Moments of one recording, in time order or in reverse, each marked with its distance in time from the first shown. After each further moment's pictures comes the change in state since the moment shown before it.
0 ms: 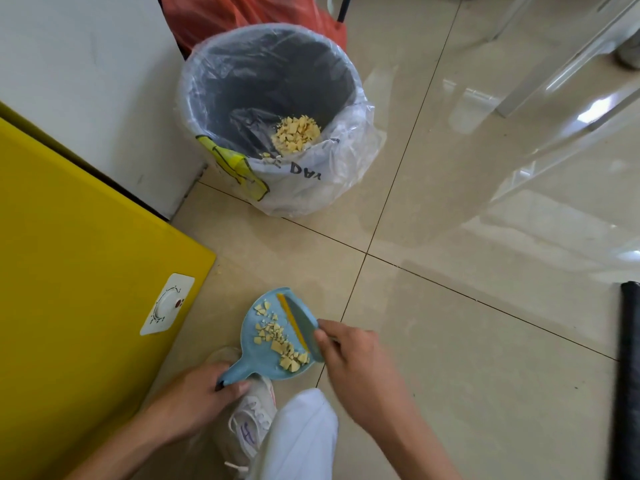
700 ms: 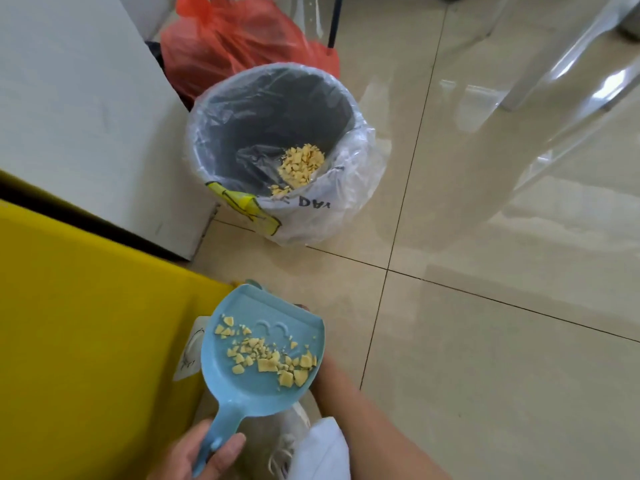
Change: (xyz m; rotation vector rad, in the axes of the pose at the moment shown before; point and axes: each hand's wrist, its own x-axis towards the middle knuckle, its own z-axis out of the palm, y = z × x) left_hand -0.063 0.001 -0.028 -0.442 0.174 -0.047; right_hand 0.103 -0.012 0.098 0.762 -0.244 0.320
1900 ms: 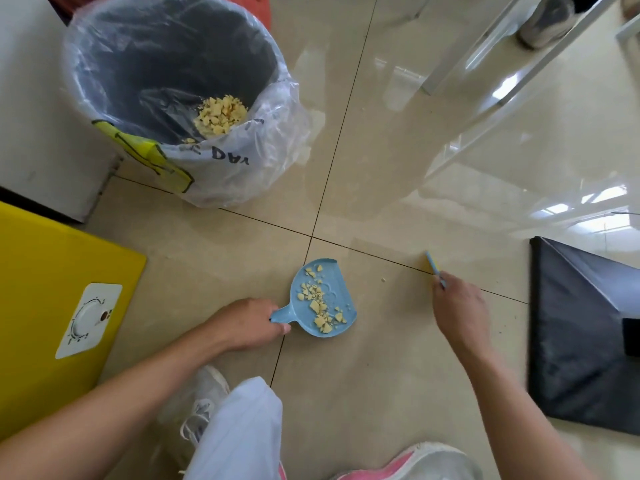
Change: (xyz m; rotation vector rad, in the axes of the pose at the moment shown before) left_hand 0.145 0.089 0.128 0.734 -0.389 0.379; right_hand -0.126 0.040 -0.286 -0.985 1.011 0.125
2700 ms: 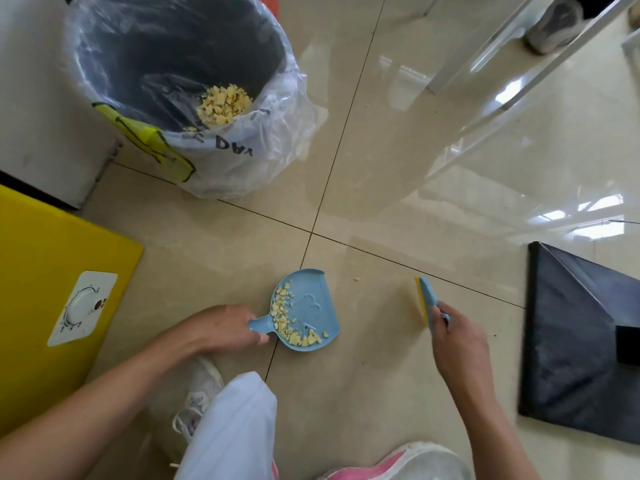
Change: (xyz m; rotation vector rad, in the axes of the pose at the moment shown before) left_hand -0.014 -0.021 -0.001 -0.020 -0.139 -0.076; right_hand -0.064 0.001 -0.012 0.151 -0.018 0.052
